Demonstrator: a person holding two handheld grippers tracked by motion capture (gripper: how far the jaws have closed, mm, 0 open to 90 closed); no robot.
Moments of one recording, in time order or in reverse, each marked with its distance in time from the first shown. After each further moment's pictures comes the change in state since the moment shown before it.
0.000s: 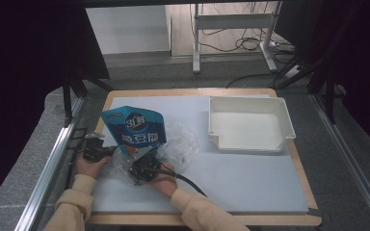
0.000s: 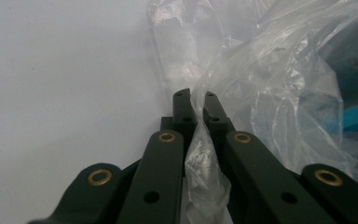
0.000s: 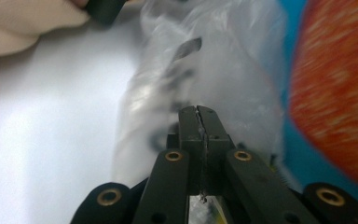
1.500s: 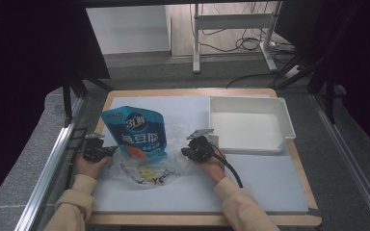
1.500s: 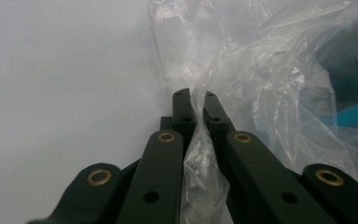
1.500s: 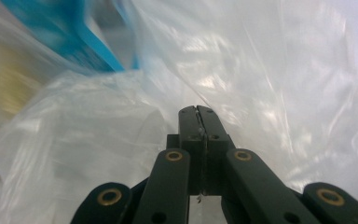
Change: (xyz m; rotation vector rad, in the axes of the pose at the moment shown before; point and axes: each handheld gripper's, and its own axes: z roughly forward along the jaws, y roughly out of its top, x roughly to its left) left arm 0.000 0.000 0.000 -0.003 -0.002 -0.007; right arm -0.113 -0.076 -0.107 -0.024 -0.208 0.256
